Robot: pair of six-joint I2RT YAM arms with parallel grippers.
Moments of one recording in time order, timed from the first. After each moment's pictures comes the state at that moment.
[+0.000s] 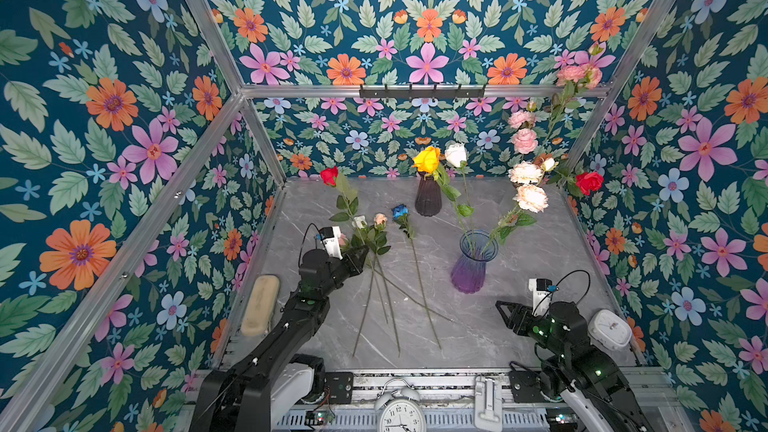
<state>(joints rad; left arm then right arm) -0.23 0.96 0.37 0.41 0.40 -0.76 0.39 0.09 0.21 -0.65 -0.20 0.68</state>
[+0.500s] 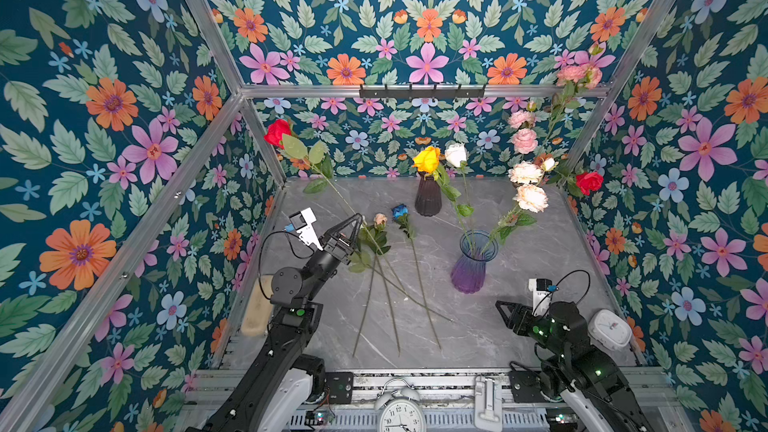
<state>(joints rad) -0.31 0.77 0.46 0.84 0.40 -1.02 0.39 0.09 0.21 -0.65 -0.20 0.68</state>
